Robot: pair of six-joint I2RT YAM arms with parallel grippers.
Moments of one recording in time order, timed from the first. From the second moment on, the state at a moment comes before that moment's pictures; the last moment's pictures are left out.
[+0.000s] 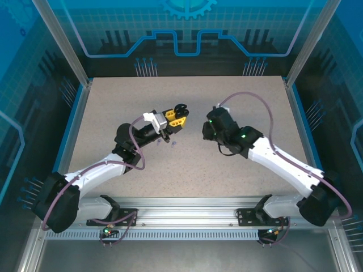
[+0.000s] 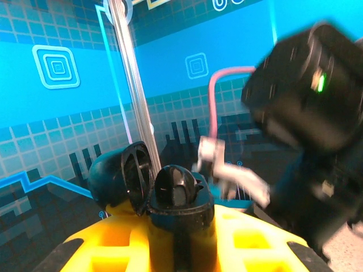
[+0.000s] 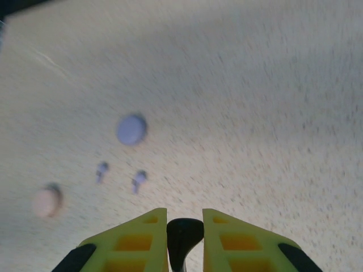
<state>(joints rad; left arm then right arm) -0.54 1.24 0.64 0.95 0.51 0.05 0.73 1.27 1.15 -0.61 0.28 0.72</state>
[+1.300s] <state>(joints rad) -0.59 1.38 0.69 1.01 0.51 0.05 0.85 1.19 1.32 -0.40 0.23 0.47</state>
